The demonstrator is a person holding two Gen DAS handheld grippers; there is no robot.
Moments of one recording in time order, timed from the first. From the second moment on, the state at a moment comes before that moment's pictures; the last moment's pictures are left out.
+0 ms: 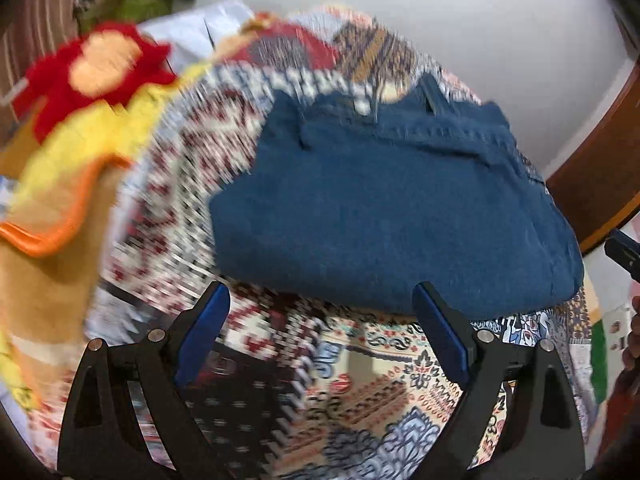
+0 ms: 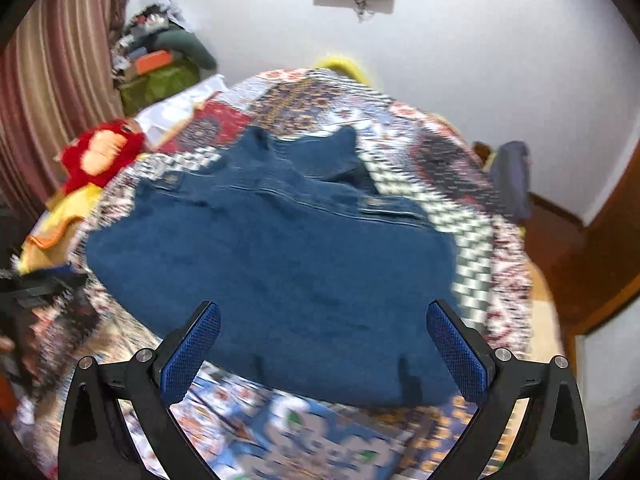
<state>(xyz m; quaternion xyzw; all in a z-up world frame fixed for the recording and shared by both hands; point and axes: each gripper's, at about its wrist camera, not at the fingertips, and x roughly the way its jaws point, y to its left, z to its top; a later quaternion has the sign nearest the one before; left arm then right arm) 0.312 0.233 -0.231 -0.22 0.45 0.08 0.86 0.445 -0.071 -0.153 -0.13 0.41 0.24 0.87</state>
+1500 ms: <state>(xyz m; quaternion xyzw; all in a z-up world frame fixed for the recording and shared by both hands) 0.361 0.209 -0.076 -0.17 0.23 0.03 0.96 0.472 0.049 -0.232 -0.03 0.55 0.36 0.76</state>
